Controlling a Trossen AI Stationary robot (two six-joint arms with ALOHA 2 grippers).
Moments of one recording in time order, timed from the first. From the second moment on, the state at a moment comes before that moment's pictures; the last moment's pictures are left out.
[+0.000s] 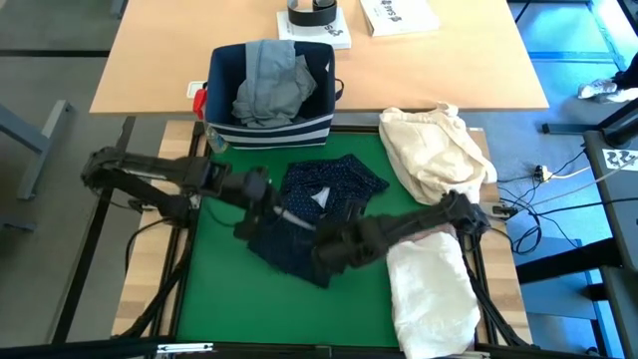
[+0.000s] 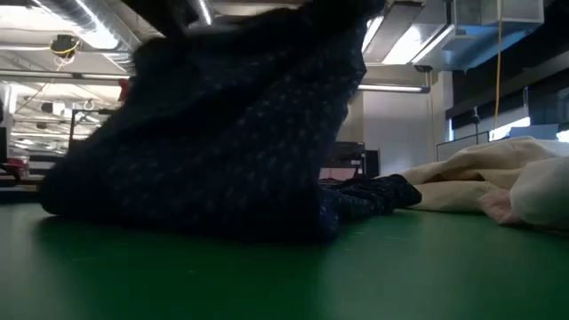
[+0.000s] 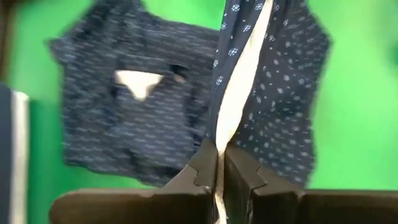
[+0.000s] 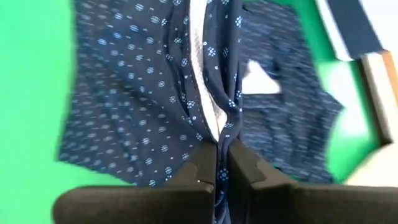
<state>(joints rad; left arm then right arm) -0.11 1.24 1.17 -0.91 -0.11 0.02 0.38 2.16 2.32 -1.55 0.46 0.59</state>
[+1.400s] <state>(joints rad) 0.48 1.67 1.17 -0.19 -0.08 0.53 -0.31 1.75 1.33 -0.89 0.33 0.50</state>
